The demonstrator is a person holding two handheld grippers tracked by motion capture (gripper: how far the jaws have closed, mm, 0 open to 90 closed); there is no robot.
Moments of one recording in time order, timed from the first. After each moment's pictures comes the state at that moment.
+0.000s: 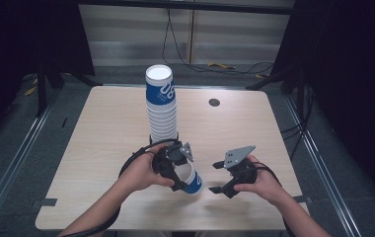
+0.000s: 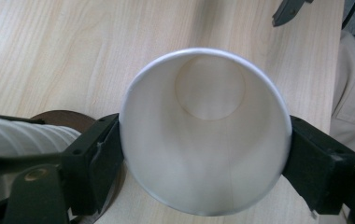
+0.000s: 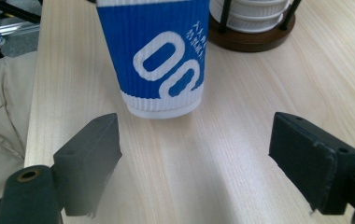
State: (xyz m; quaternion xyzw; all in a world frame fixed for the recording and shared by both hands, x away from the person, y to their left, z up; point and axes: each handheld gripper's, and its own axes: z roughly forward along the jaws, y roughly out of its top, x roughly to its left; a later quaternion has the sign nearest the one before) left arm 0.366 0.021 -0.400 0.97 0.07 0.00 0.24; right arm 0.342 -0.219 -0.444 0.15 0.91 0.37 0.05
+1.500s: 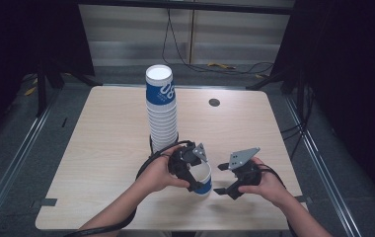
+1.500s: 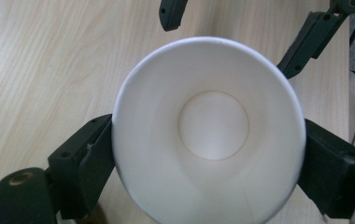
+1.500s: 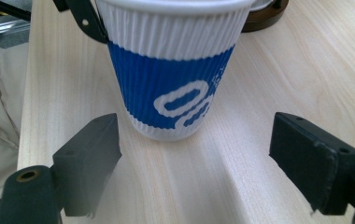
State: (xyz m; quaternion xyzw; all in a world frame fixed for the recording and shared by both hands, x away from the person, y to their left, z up) left arm 0.369 -0.013 -0.419 0.95 0.07 0.00 0.30; right arm 0.339 -0.232 -0.450 0.17 0.91 0.36 0.05
